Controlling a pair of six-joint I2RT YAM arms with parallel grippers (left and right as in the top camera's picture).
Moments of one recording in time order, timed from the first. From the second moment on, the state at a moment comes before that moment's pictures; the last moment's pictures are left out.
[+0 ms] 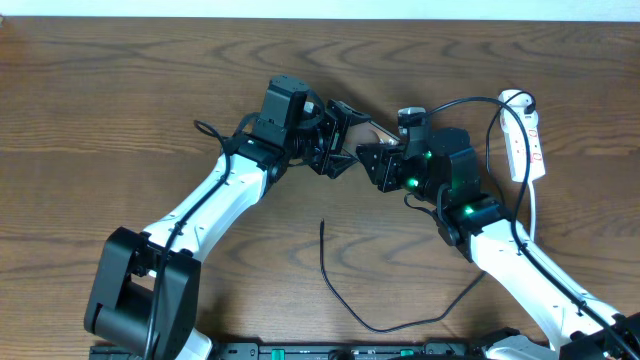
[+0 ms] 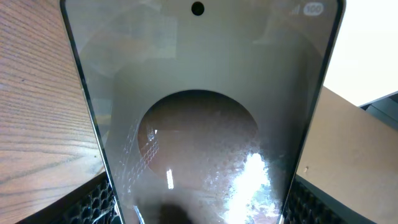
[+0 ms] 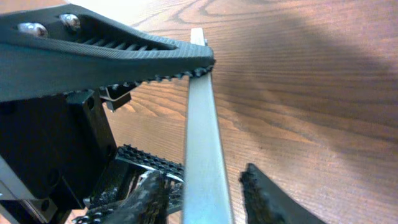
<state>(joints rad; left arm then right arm) -0.43 1.71 1.13 -0.11 0.66 -1.63 0.39 1.37 0.74 0.11 -0.37 0.50</state>
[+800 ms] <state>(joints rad) -0.43 1.71 1.13 -0.11 0.62 -1.63 0.40 1.37 0.74 0.11 -0.35 0.49</state>
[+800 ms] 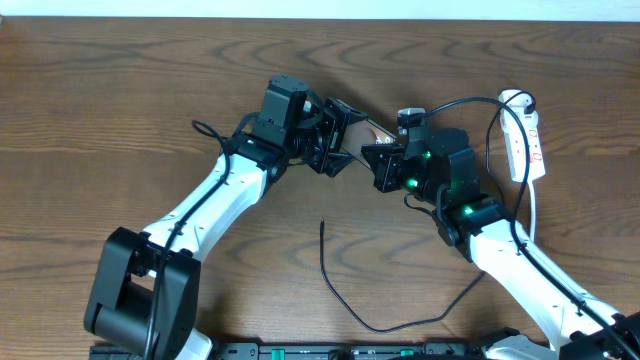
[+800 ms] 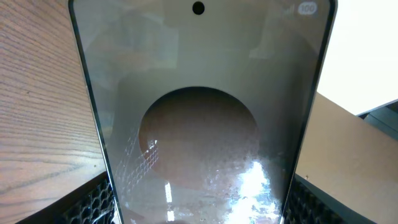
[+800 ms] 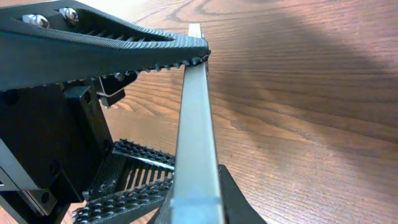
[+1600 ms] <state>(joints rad) -0.43 1.71 1.13 -0.09 0.66 -1.64 0.39 1.38 0.74 0.07 -0.25 0.54</state>
